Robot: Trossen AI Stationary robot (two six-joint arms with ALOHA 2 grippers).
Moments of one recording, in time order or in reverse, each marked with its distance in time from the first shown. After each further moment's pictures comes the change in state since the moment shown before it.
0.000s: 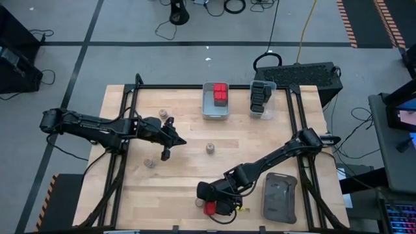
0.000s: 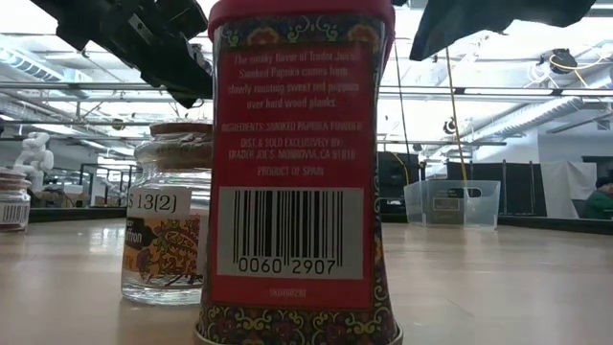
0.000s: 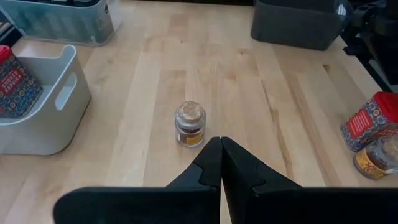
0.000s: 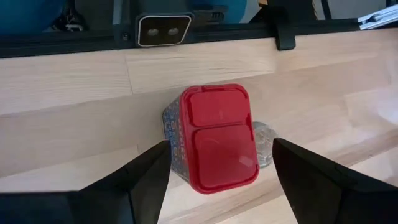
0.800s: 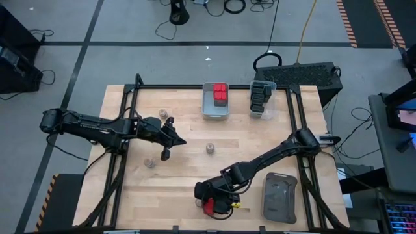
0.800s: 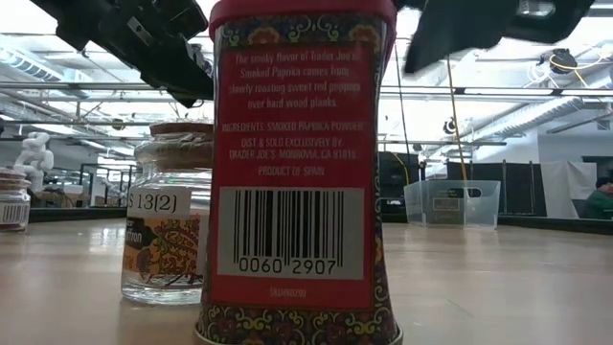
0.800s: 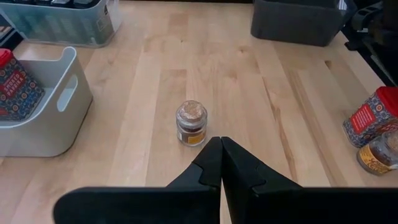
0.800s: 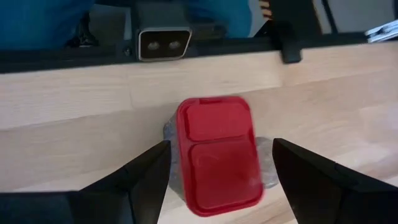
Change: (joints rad) left arm 0.000 0.000 0.000 -0.005 -0.002 0.024; right arm -0.033 0.035 0.000 0.053 -0.107 -0.002
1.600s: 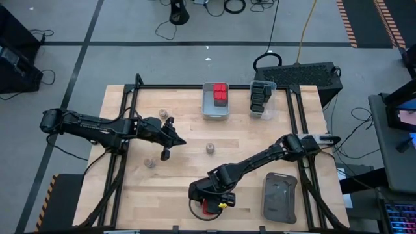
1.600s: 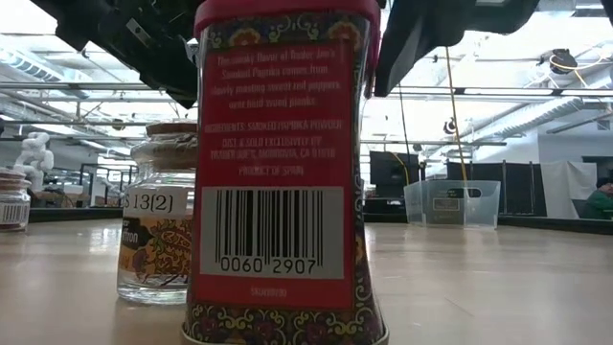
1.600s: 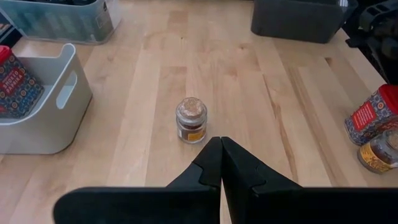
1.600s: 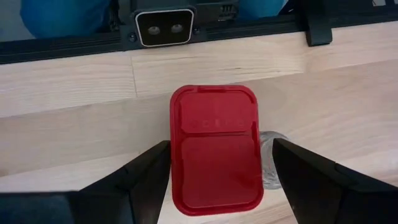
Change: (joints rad) left arm 0.000 0.000 0.000 -0.011 0.000 0.001; right arm -0.027 0.178 0.313 -0.311 -0.047 -0.042
